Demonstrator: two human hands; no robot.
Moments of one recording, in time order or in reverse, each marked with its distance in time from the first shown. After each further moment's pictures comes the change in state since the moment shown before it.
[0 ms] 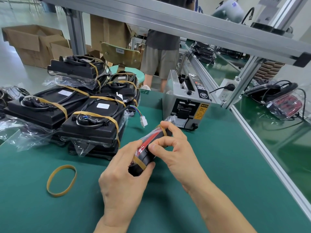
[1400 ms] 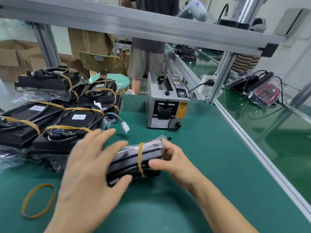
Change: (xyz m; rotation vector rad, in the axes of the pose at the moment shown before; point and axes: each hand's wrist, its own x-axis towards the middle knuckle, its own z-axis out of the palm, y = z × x) left_hand 0.042 0.018 -0.036 0.302 -0.346 0.390; right_hand 0.012 0.064 -0.038 0.537 -0.310 -0.130
